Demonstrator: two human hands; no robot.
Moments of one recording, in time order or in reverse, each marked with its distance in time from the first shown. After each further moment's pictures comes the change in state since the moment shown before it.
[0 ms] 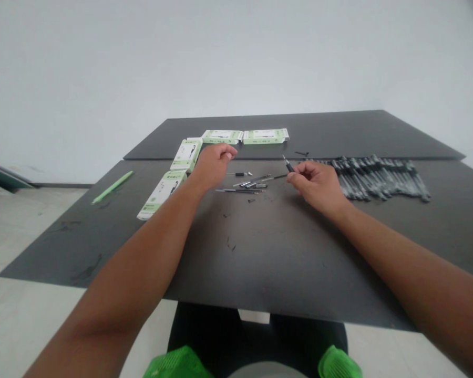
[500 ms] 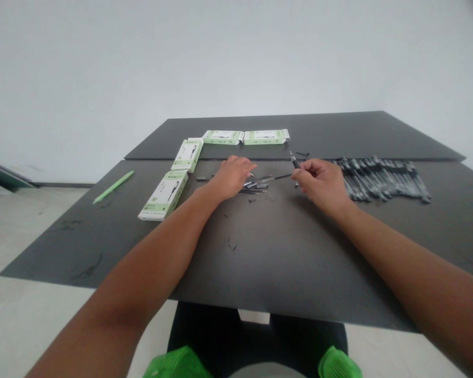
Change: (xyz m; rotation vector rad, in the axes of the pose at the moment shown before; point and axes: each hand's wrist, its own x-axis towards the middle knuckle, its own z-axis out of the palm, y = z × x) left_hand -0.005 -0.014 0.048 0.329 -0.275 0.345; right_hand 0.002 -0.004 -0.005 0.002 0.072 0.021
